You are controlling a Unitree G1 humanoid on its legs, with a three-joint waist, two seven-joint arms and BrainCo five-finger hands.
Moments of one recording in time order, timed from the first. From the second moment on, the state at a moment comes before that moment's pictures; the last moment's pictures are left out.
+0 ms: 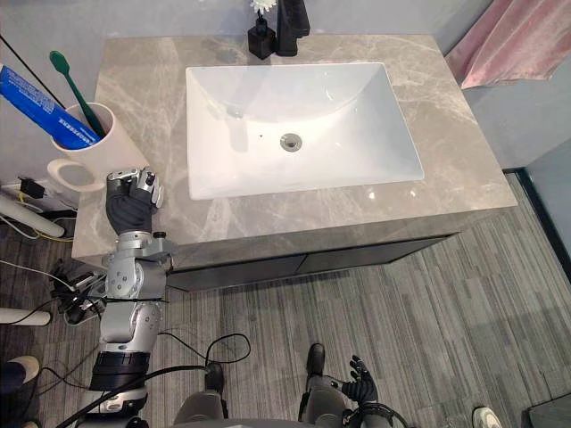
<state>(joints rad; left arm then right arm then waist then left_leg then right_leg) -0.19 0.12 0.08 -0.11 -0.34 -0.18 0.20 0.28 -0.01 -0.06 0.65 0.03 -0.11 -0.04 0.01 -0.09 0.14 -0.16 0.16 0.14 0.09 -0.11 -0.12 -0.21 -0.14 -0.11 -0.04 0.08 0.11</state>
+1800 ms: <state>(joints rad) -0.47 0.45 0.19 0.07 -0.11 -0.06 0.22 0.30 -0.03 -0.06 0.54 0.03 -0.11 -0.02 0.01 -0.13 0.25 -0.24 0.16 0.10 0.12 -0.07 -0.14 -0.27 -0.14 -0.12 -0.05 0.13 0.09</state>
